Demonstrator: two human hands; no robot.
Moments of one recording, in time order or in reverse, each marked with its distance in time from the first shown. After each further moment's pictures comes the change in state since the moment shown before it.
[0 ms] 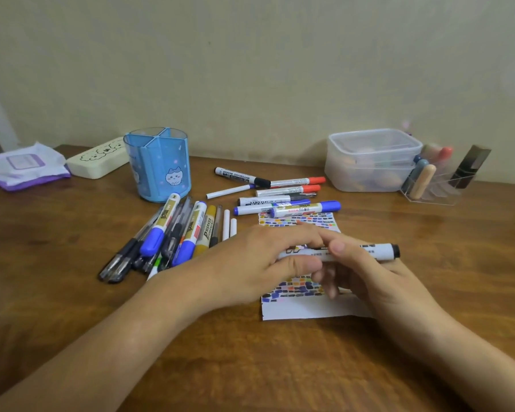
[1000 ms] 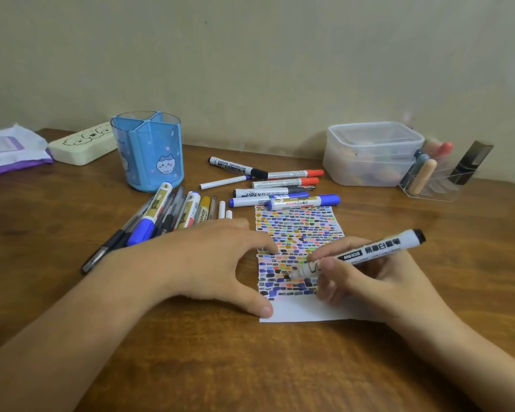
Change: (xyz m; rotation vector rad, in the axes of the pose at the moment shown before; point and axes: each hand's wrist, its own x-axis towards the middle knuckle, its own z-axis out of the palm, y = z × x) left_hand -0.011 -0.023 -0.023 0.443 -0.271 -0.317; right_hand -0.022 -0.023 0.006 -0.048 0.116 -0.003
